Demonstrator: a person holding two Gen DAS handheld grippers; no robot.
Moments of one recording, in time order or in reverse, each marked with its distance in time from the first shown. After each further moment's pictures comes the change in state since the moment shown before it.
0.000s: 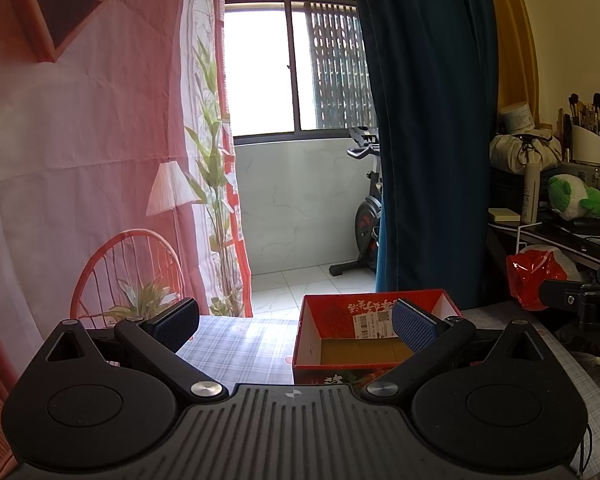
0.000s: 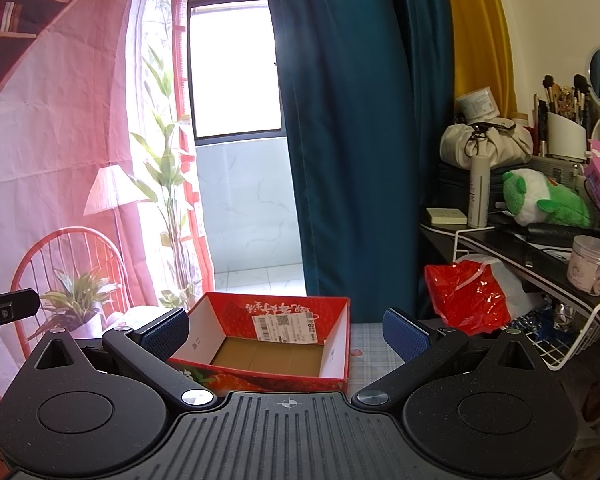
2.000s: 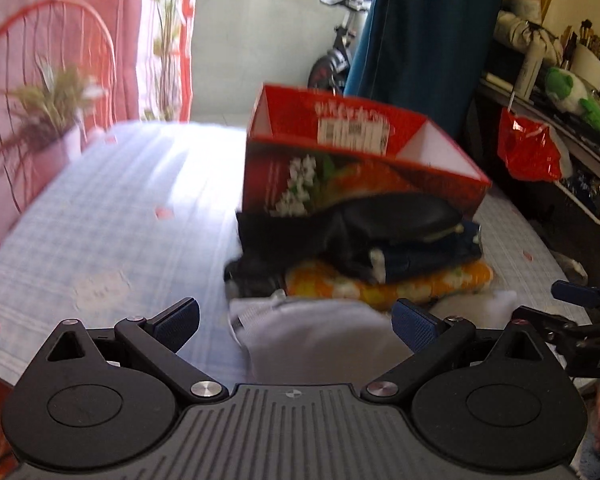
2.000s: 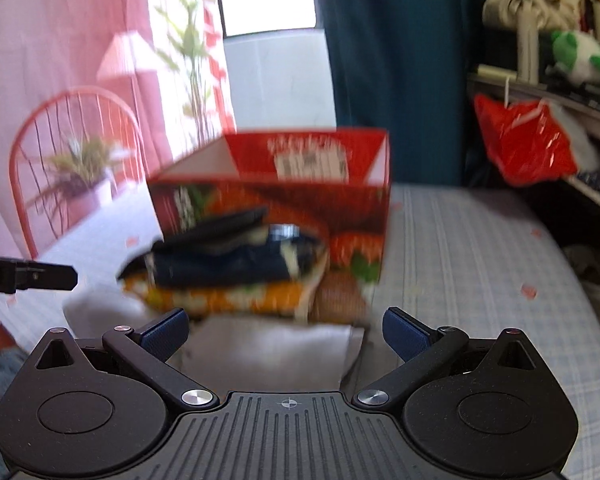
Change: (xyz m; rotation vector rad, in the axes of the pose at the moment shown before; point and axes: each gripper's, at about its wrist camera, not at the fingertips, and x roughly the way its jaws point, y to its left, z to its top) left arm 0.110 0.026 -0.159 -0.153 0.449 -0.262; right arm 0.078 -0.007 -0.168 -0.036 0.309 0.106
